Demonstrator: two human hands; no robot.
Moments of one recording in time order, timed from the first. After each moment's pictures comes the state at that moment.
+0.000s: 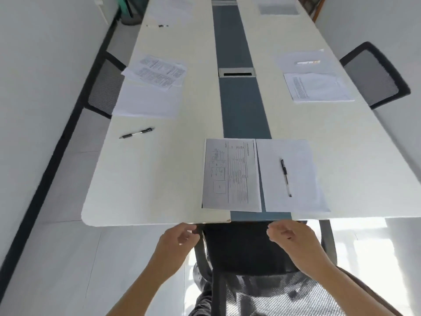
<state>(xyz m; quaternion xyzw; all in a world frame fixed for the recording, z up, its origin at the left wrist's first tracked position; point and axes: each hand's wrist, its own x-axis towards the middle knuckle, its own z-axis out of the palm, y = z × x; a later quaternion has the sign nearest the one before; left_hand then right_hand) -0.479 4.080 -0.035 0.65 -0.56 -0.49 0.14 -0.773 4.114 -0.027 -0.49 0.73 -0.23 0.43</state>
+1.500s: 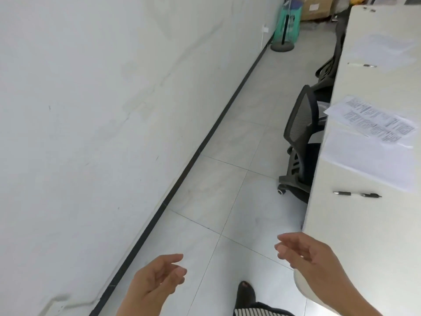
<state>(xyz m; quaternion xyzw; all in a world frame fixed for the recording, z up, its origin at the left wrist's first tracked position) 0.100 4.092 0.064 0.76 -0.27 -0.45 0.38 -0.172 3.946 0.021 -0.58 0.55 -0.20 0.57</state>
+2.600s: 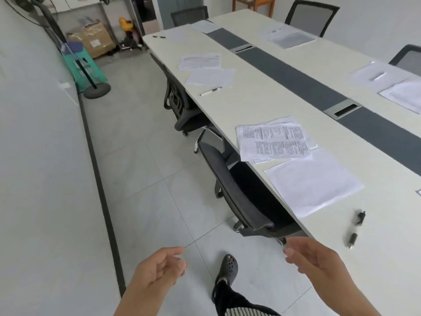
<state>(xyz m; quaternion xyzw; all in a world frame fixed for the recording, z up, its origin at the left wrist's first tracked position) 0.246 3.419 0.051 0.52 -0.59 -0.61 0.12 -0.027 3.589 0.007 -0.24 0.79 -0.43 0.37</state>
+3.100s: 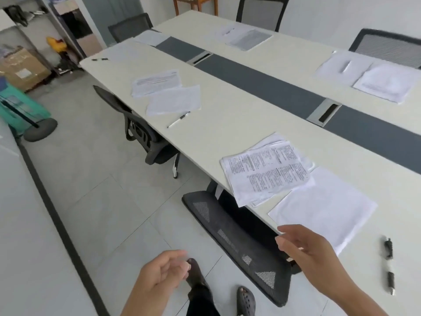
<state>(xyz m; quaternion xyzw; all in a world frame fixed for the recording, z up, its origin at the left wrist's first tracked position) 0.108 3.190 0.060 0.44 -0.66 -0.61 0.01 -0.114 3.400 0.018 -0.16 0.80 -0.47 0.34</state>
